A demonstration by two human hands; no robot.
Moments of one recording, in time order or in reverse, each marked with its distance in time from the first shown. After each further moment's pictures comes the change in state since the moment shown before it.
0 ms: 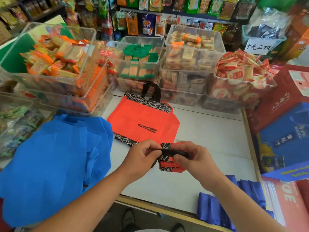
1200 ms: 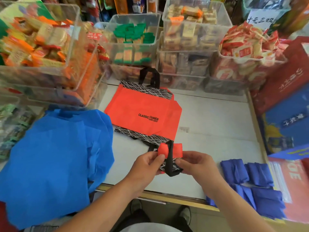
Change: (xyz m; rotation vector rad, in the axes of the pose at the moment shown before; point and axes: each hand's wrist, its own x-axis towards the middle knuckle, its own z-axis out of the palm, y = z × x) left_hand -0.017 -0.052 0.010 -0.274 -0.147 -0.427; right_hand -0.006 0.058 0.028 0.076 0.155 0.311
